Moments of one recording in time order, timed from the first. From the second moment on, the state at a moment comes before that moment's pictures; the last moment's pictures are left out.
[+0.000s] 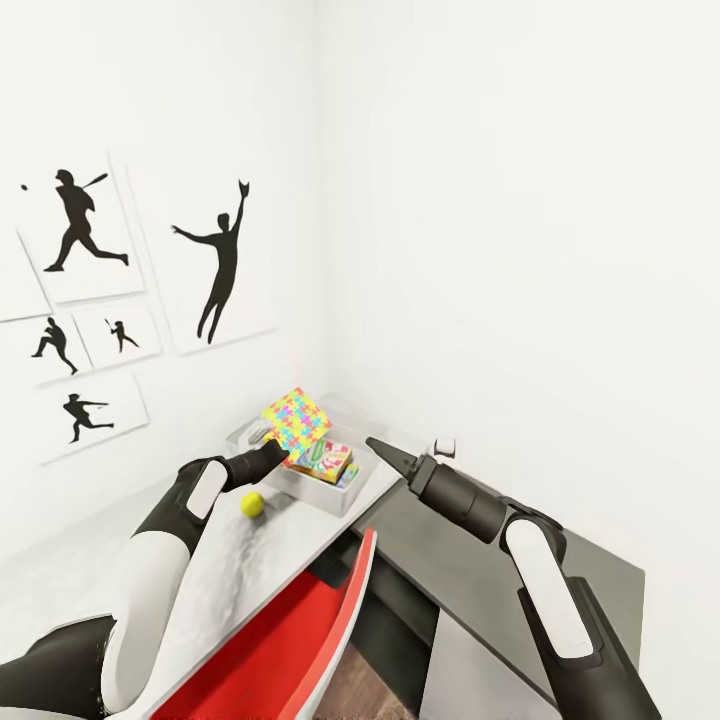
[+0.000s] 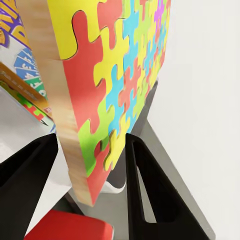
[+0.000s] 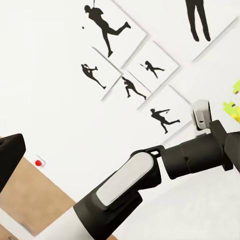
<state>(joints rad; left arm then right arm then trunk) -0.91 -0.01 0.22 -0.58 0.47 0.58 -0.26 -0.40 0.03 0.11 -1.58 -0.95 0.76 0.52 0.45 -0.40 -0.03</state>
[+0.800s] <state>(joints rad) -0.91 -0.01 0.21 -0.65 0.47 0.58 -0.28 -0.40 0.03 0.11 -1.58 -0.95 0.75 0.52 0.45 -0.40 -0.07</state>
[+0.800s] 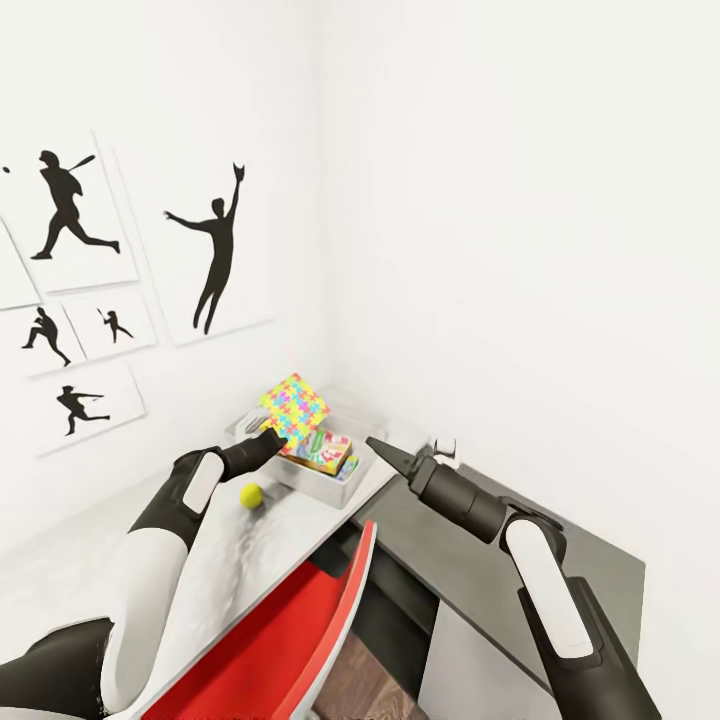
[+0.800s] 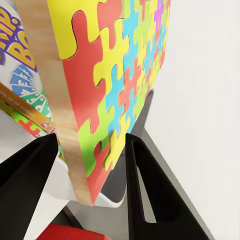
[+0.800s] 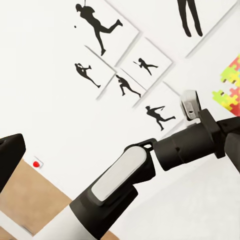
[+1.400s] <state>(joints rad) -0.91 -0.01 0.21 -0.65 0.47 0.59 -0.28 -0.40 0.03 0.11 -1.58 -0.95 0.76 0.52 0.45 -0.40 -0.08</state>
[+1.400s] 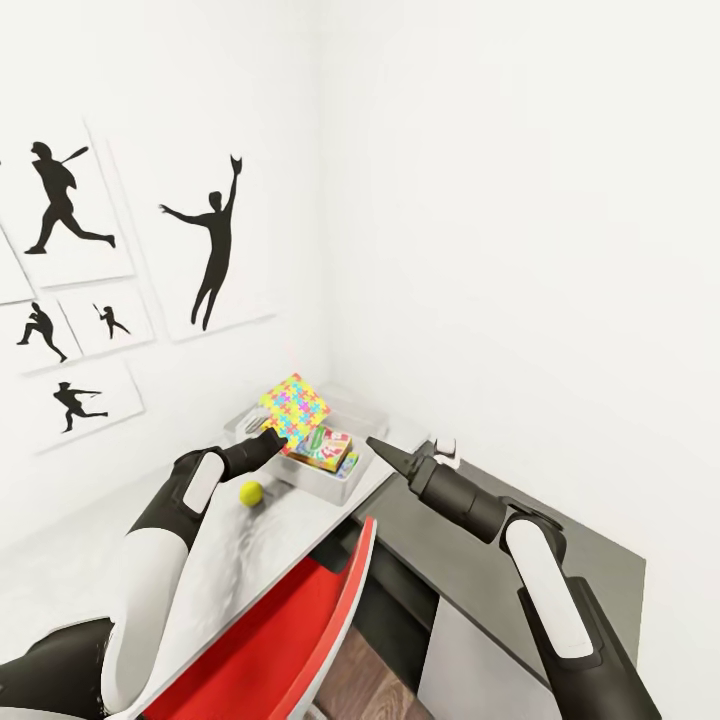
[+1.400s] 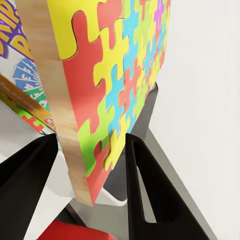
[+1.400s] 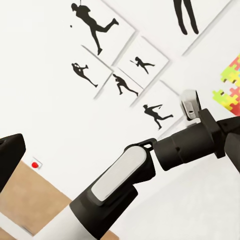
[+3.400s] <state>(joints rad) -0.91 -0.01 0.21 -0.65 0.47 0.59 -0.27 -0.40 0.03 0.11 -1.58 -0.95 0.75 0.52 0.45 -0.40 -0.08</state>
